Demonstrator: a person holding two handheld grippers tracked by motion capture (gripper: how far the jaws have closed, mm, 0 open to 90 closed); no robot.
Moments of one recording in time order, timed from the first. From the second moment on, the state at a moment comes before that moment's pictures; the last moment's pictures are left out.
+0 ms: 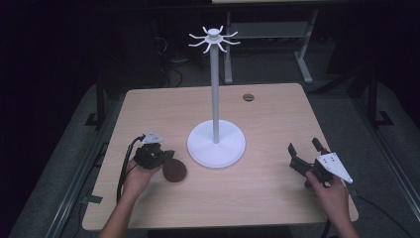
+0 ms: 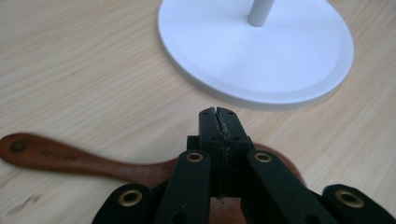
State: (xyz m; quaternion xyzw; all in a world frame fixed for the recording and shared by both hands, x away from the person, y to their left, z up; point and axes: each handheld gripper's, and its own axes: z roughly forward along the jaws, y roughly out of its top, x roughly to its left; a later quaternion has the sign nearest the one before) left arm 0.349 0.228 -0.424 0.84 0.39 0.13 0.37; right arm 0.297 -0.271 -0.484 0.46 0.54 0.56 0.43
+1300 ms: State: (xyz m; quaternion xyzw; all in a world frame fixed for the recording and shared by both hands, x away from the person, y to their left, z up) left arm 0.351 0.197 -0.454 0.87 0.36 0.09 0.32; right arm 0.297 -0.271 -0.484 0.46 0.54 0.56 0.43
